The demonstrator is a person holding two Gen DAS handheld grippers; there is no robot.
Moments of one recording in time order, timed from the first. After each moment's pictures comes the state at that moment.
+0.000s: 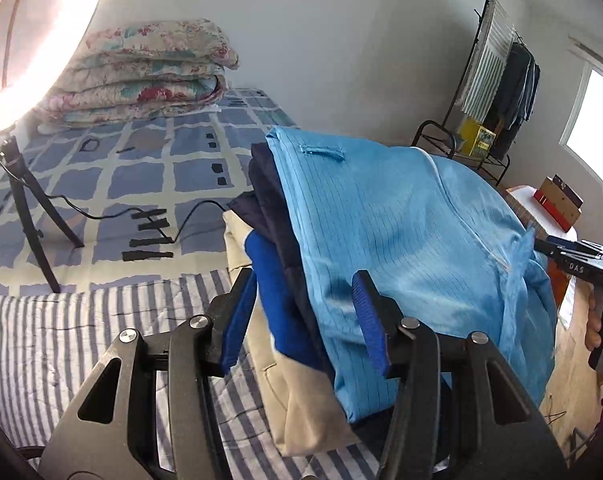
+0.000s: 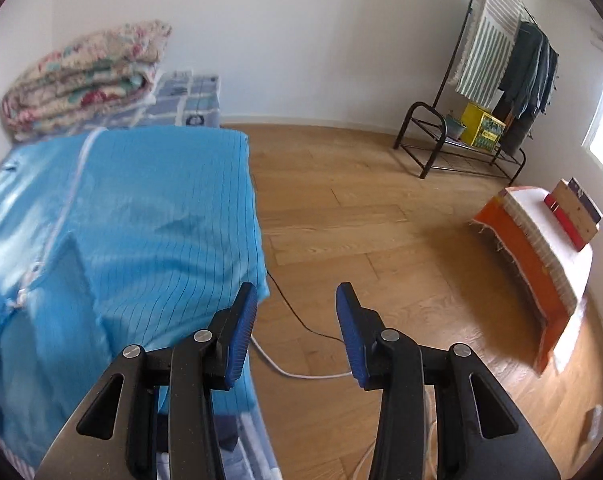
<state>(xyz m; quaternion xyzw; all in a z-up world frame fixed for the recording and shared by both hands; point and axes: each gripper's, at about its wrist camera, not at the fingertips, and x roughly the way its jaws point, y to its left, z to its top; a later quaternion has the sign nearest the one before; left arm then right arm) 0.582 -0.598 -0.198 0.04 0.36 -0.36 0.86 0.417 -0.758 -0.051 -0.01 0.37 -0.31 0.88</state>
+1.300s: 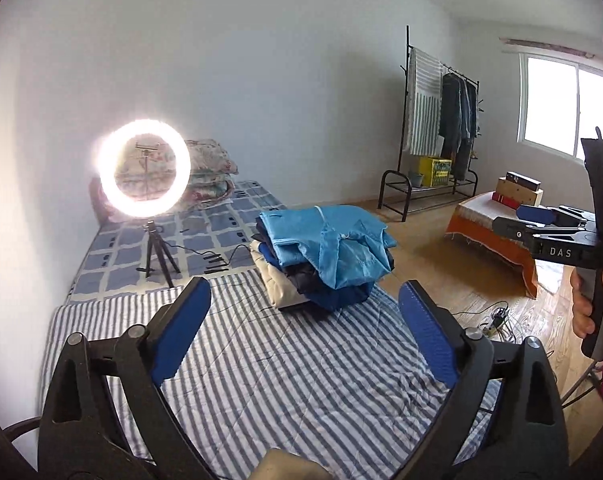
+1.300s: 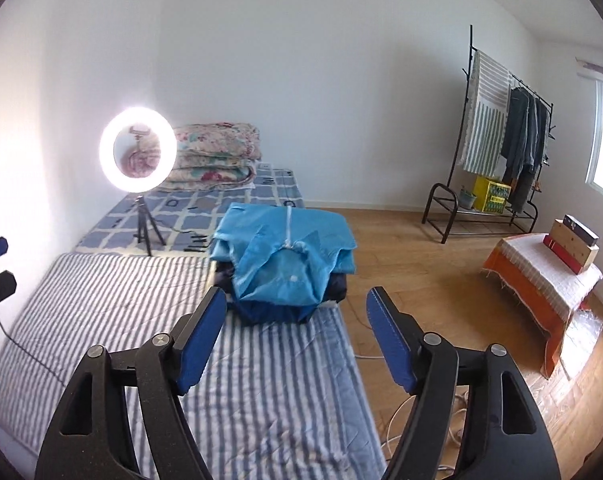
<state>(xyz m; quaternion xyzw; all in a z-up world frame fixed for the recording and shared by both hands) 0.208 -0.338 0.012 0.08 0.20 -0.38 0.90 0.131 -0.474 0.079 -0.04 0.23 -0.21 0.95</state>
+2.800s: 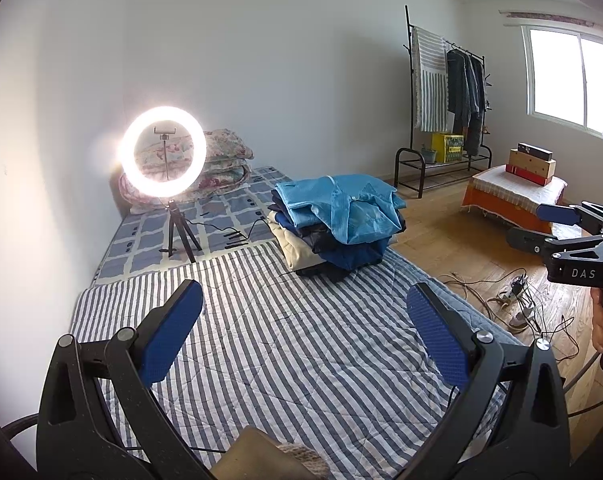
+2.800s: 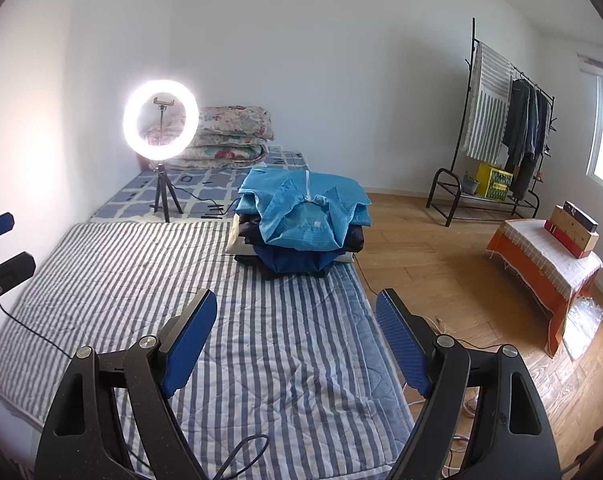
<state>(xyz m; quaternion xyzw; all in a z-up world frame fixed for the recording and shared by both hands) 0.158 -0.313 -0.027 0.12 0.20 -0.35 0.91 0.063 -0.407 0.010 -0.04 0.24 -0.22 0.94</state>
